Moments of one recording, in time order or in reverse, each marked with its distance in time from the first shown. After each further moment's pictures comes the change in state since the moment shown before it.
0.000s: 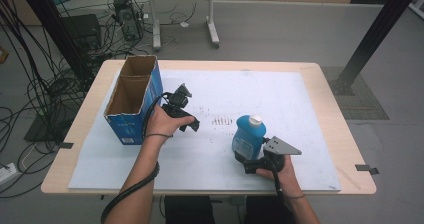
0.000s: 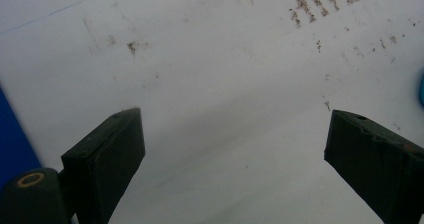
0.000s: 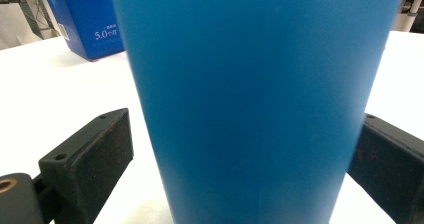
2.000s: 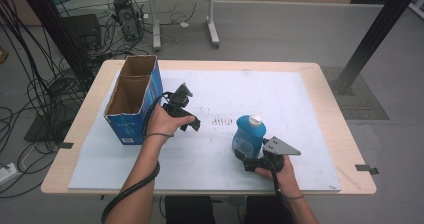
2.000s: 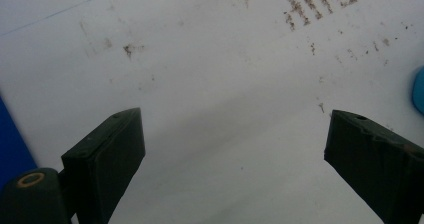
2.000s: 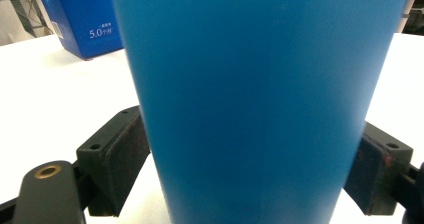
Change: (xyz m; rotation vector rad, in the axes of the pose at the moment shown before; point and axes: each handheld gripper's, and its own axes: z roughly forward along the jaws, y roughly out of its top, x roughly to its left) left arm -0.002 0.001 -0.001 -0.003 -0.005 -0.002; right arm 0.001 0.000 0.001 0.004 -0.017 -0.008
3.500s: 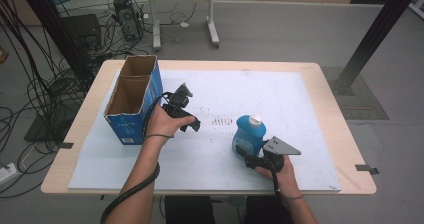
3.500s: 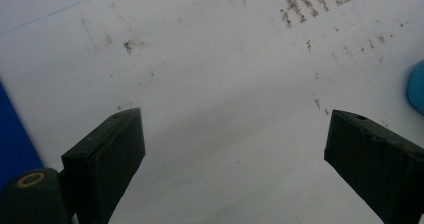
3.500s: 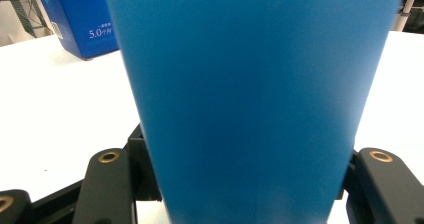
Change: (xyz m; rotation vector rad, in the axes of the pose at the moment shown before) left arm -0.003 -0.003 -0.004 -0.004 0.007 -0.003; right arm -0.001 0.000 0.000 -0.001 -0.002 0.003
